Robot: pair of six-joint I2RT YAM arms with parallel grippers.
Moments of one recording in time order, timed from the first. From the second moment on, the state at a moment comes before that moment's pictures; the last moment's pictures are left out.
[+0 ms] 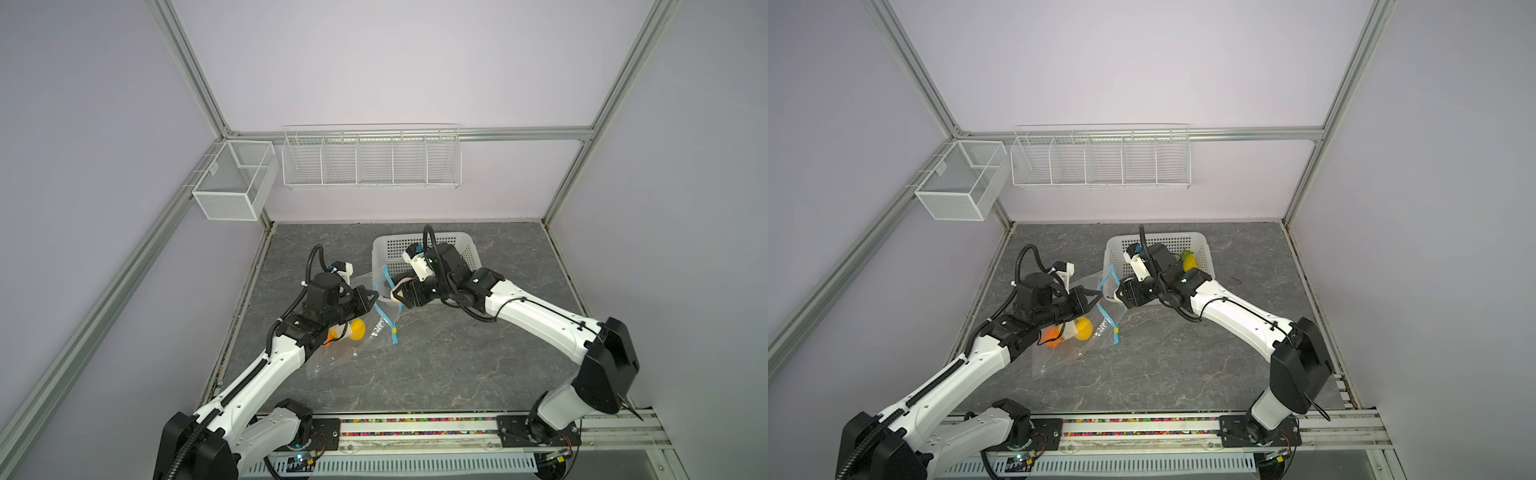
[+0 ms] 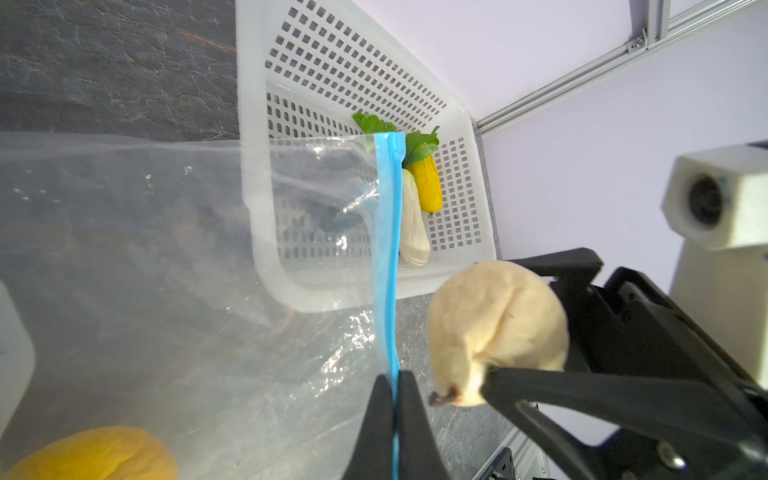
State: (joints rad) left arm -0.49 1.05 0.72 -0.17 0.34 -0.81; right arm 0.79 1.61 1.33 -0.47 -0.20 0.29
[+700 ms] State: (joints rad) left arm -0.50 1.04 0.73 -0.17 0.34 -0.81; right arm 0.81 1.75 1.42 -0.48 -0.20 0.33
